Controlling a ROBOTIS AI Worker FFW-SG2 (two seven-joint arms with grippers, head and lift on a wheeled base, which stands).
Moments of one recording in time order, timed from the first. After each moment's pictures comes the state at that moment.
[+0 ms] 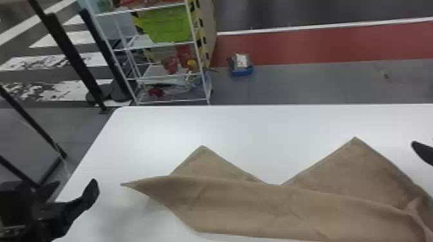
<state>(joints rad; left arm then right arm) 0.52 0.01 0.65 -2.15 0.03 0.45 -0.32 0.06 -0.20 -0.44 -1.72 -0.29 0.55 0.95</state>
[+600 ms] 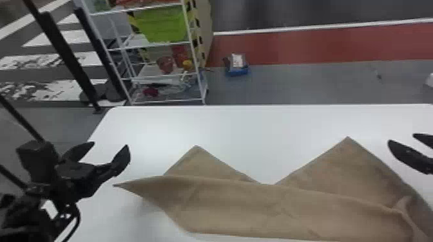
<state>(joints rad) 0.36 0.05 0.52 -2.15 0.02 0.48 -0.49 0.05 -0.19 -0.38 -1.68 -0.22 0.45 0.88</state>
